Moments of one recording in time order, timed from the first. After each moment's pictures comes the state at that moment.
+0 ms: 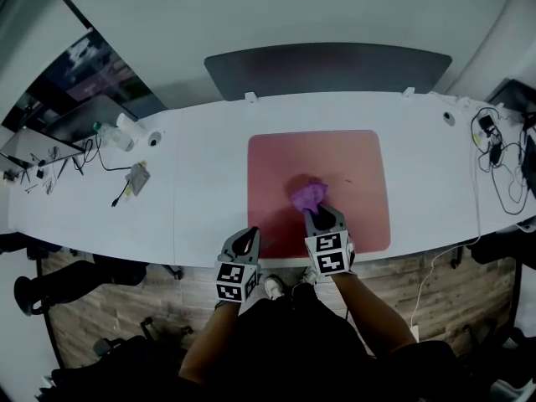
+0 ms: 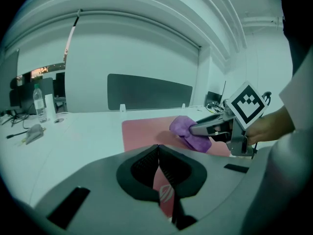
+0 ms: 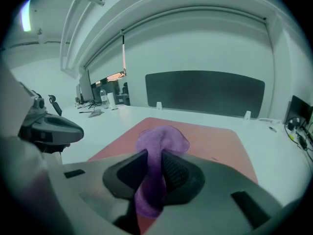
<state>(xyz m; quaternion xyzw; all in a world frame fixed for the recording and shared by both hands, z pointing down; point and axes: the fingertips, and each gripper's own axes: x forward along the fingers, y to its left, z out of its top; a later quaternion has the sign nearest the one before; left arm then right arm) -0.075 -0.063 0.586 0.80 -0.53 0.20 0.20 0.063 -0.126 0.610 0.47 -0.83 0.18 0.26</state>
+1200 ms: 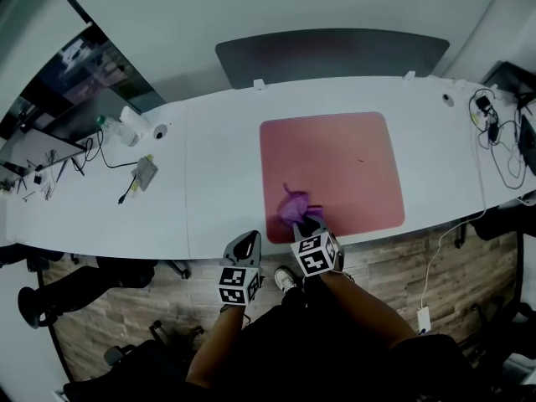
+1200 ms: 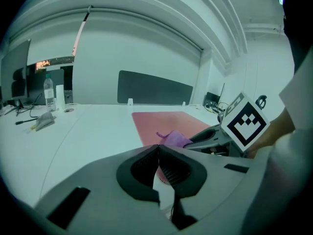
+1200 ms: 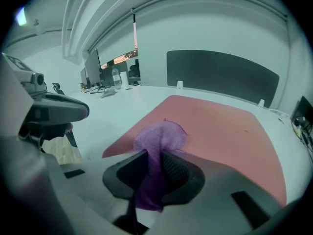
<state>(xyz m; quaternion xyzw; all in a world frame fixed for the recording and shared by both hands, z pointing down) -0.137 -0.009 0.601 0.80 -0.52 0.20 0.22 -0.029 -0.046 0.666 0.42 -0.81 0.21 0.35</state>
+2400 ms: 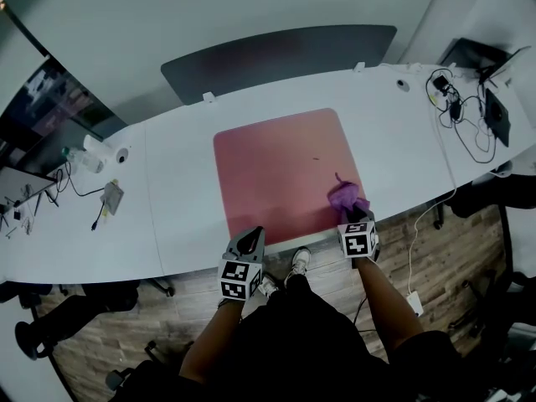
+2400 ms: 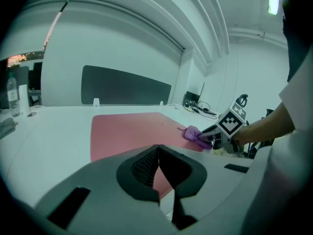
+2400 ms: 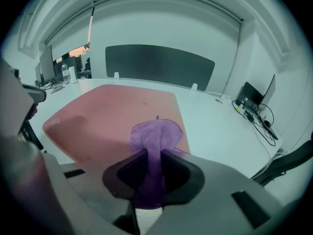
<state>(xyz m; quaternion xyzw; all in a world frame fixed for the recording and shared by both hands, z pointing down) -0.014 -0.030 0.598 0.86 -0.42 0.19 0.21 0.246 -0.050 0.675 0.60 -0.67 0.23 0.37</state>
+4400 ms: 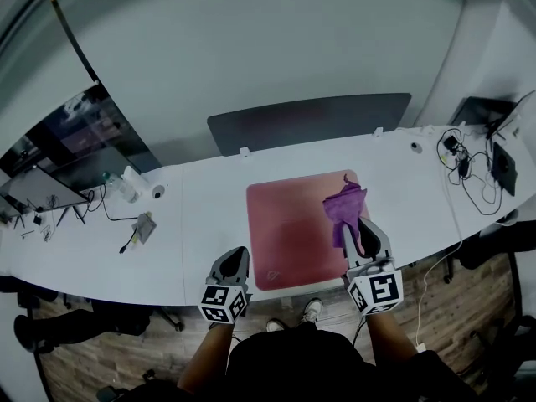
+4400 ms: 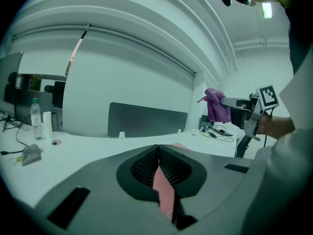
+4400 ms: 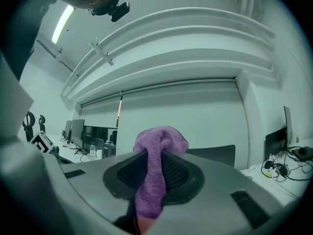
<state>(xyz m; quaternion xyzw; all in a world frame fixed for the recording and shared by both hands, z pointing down) -0.114 -0.079 0.484 0.84 -0.51 0.09 0.15 0.132 -0.090 0.363 0.56 -0.83 -0.01 0.00</state>
